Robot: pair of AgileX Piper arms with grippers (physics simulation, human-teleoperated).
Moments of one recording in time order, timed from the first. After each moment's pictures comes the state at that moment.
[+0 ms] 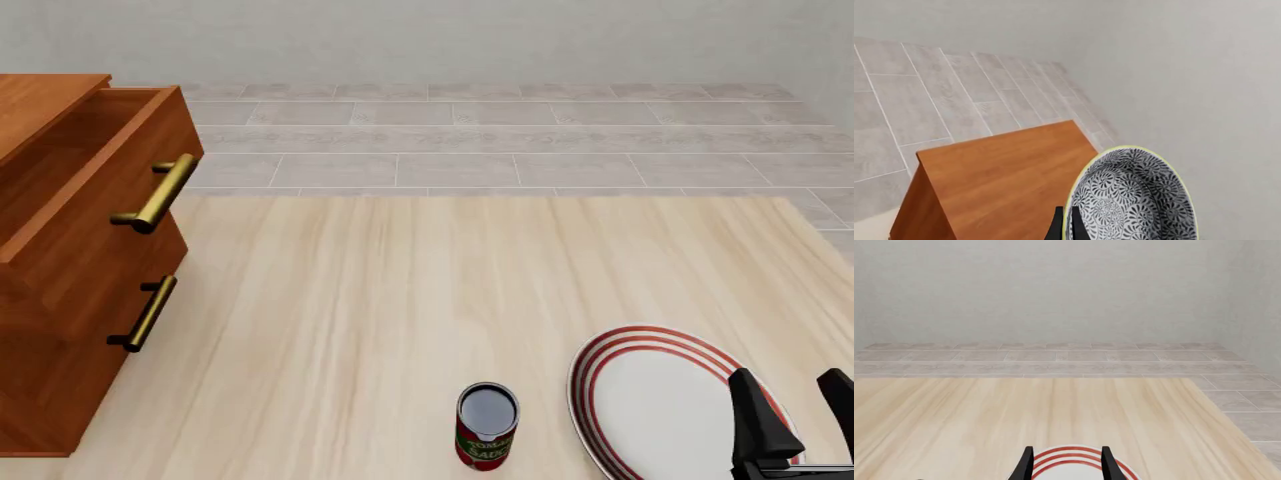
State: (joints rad) left arm 0.71 1.01 -1.25 0.45 -0.62; right arm 0.00 0.01 0.00 0.00 0.00
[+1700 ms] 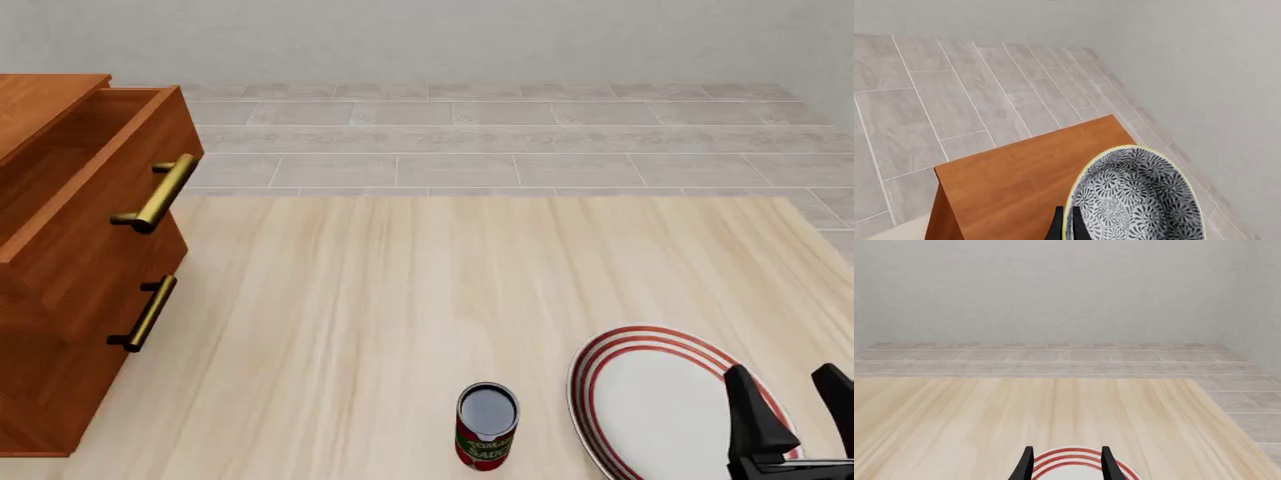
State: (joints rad) left arm 0.78 1.18 -1.20 0.33 -0.49; right arm 0.01 0.05 0.00 -0.05 0.00
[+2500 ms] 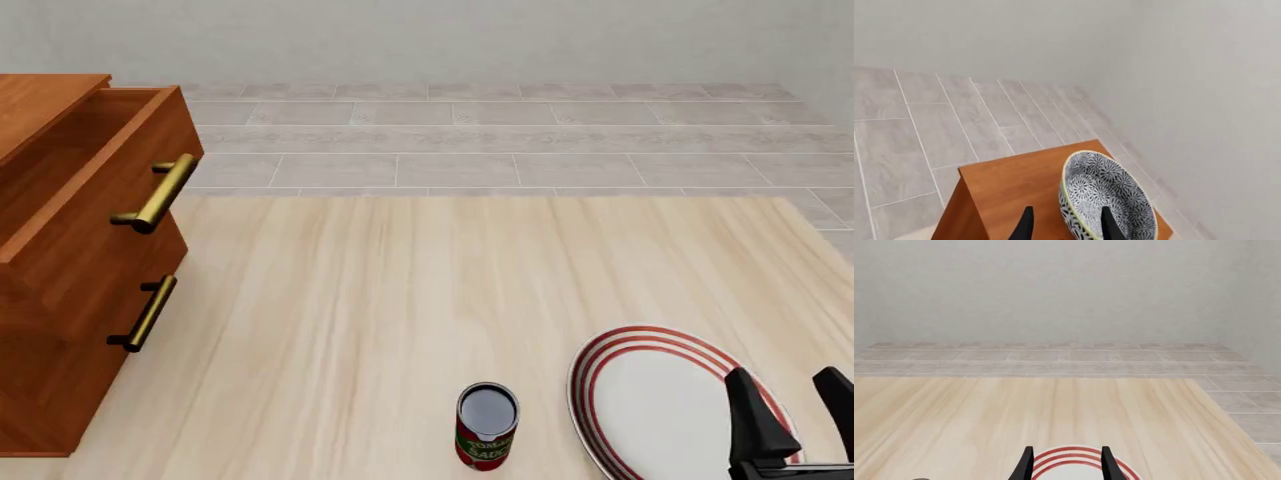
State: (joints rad) left arm 0.83 0.98 -1.16 0.35 -0.54; right arm 0.01 0.02 0.00 -0.02 0.00
